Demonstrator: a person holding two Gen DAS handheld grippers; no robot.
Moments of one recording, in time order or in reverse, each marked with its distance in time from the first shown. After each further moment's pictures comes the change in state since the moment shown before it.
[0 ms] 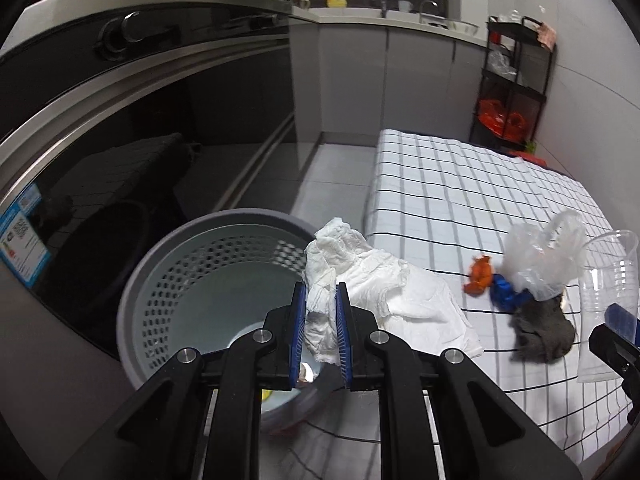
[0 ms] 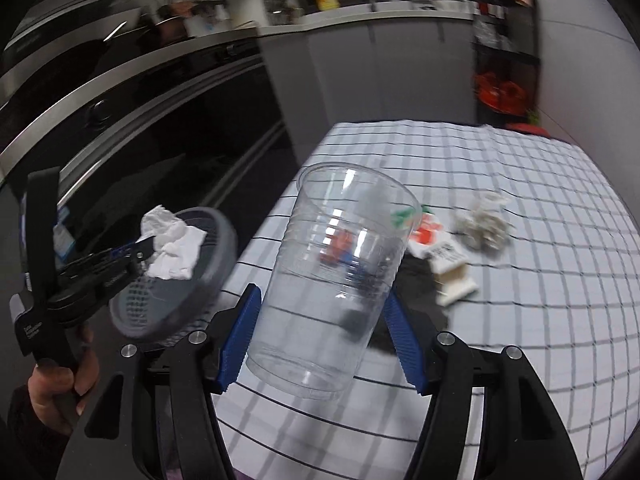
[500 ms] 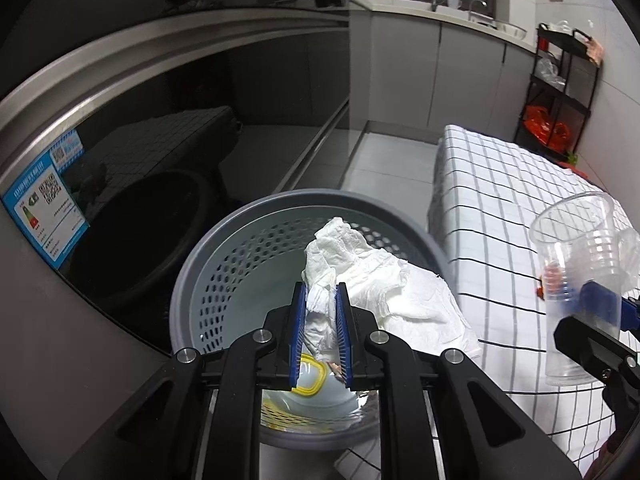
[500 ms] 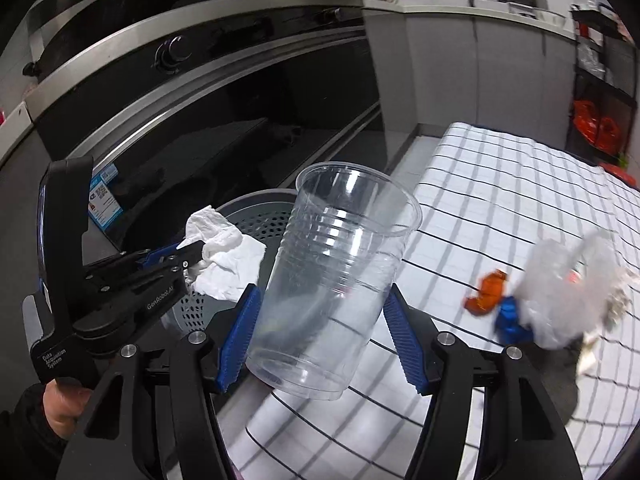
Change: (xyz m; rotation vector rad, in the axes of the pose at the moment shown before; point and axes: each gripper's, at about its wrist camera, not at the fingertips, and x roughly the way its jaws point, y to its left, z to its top) left arm 0.022 0.076 -0.002 -0.087 0.055 0.095; right arm 0.083 0.094 0.031 -0.175 0.093 0.176
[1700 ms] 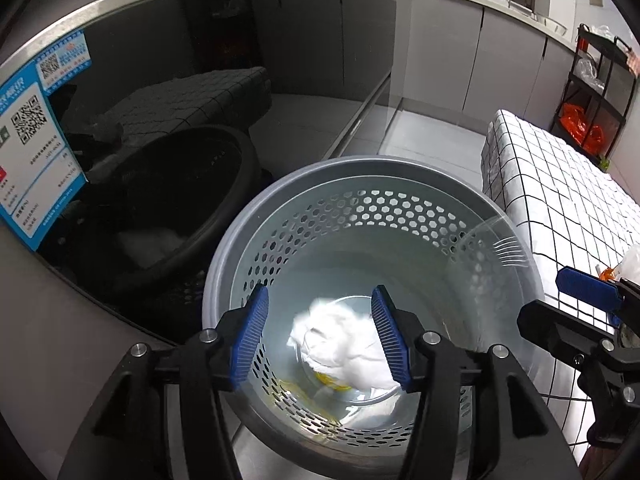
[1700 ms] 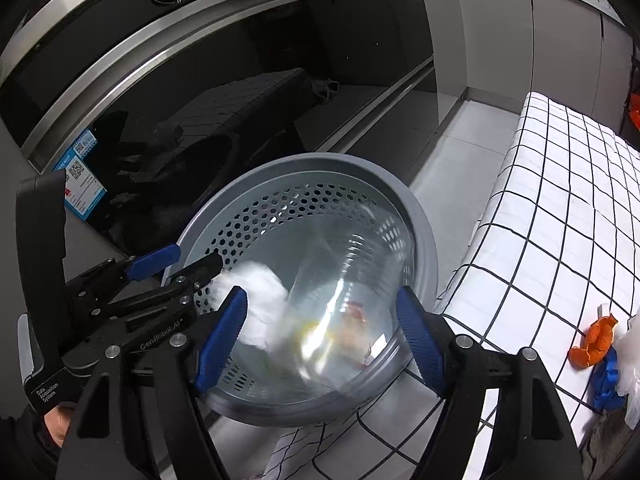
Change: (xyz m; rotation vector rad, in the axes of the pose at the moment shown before) left arm 0.054 0.038 0.001 -0.059 0.095 0.051; right arm 0.094 0.027 0.034 -0.022 0.156 0.101
